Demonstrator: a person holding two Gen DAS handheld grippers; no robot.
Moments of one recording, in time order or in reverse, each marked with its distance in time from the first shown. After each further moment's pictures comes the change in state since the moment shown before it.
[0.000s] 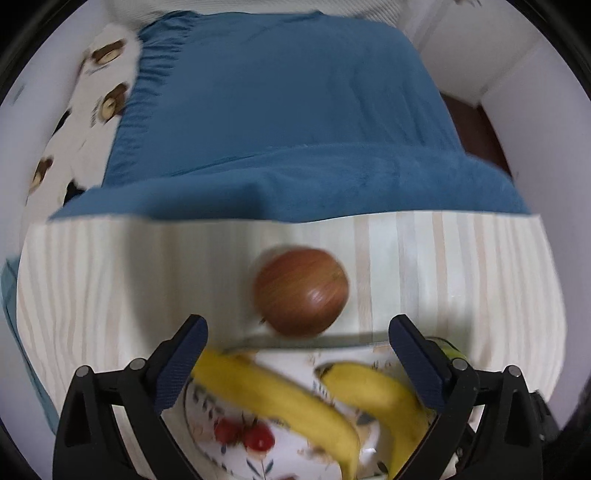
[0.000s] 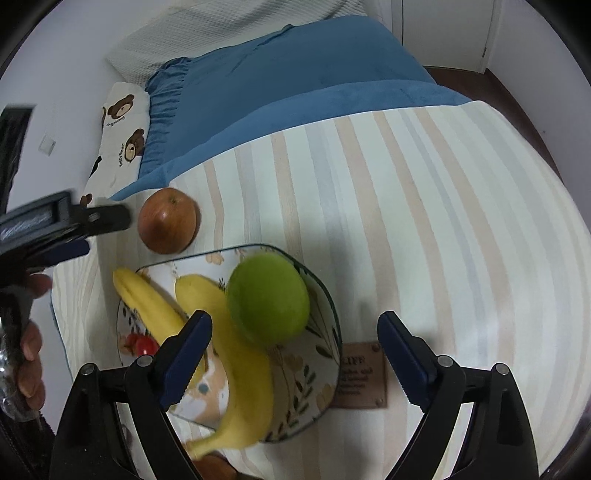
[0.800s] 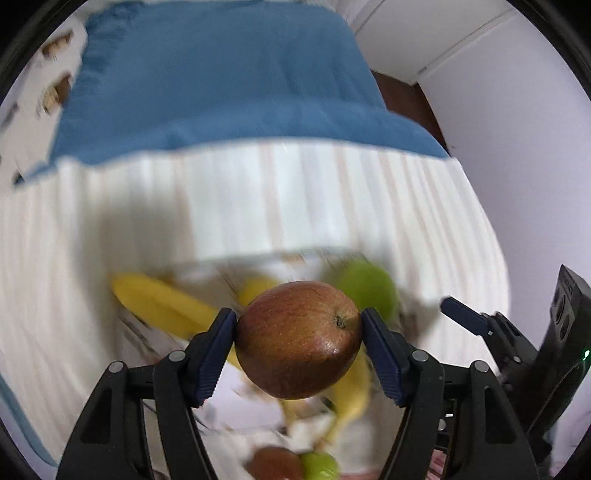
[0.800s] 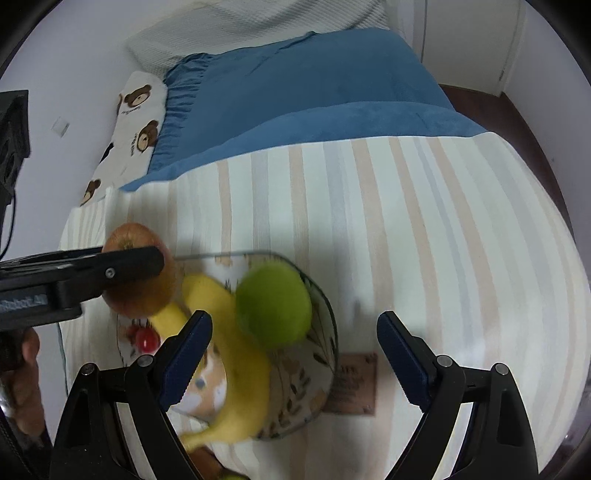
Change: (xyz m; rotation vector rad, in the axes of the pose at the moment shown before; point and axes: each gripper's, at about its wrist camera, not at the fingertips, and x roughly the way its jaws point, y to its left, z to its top) left arm -0.026 -0.014 -0.063 0.046 0.078 -0.302; right arm -0.013 0.008 -0.006 -0.123 -0.027 0.003
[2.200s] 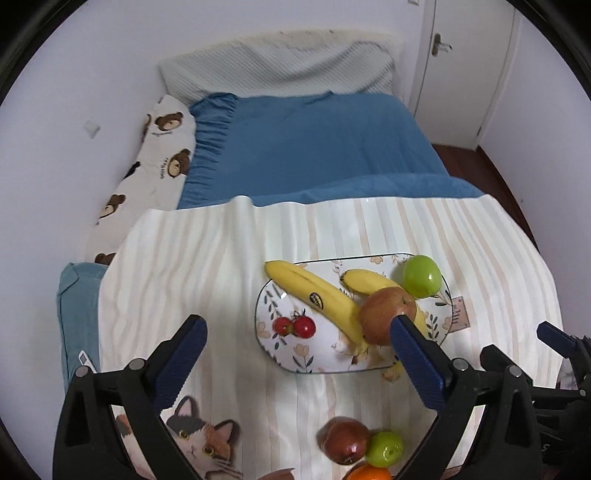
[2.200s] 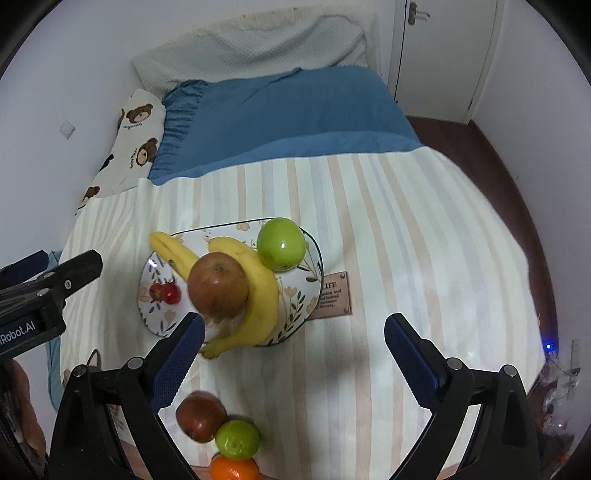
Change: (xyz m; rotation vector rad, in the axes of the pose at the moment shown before) left arm -0.122 -0.025 -0.140 -0.002 -0.453 0.447; right arm -0.115 0.037 -0.084 0.001 -0.164 -0.116
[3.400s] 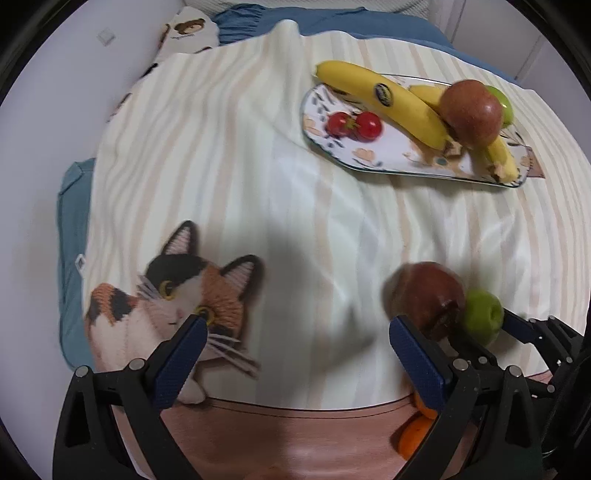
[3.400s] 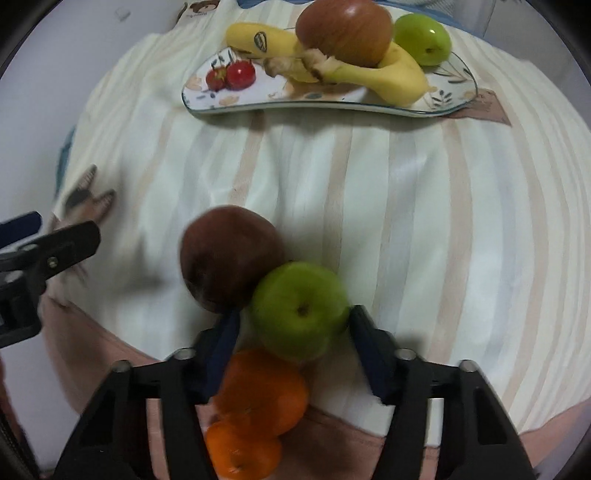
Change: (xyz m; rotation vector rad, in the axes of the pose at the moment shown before) left arm 0.072 0.033 -0.161 -0.056 0.320 0.048; right arm 0.105 0.065 -0.165 -0.242 0.281 0.127
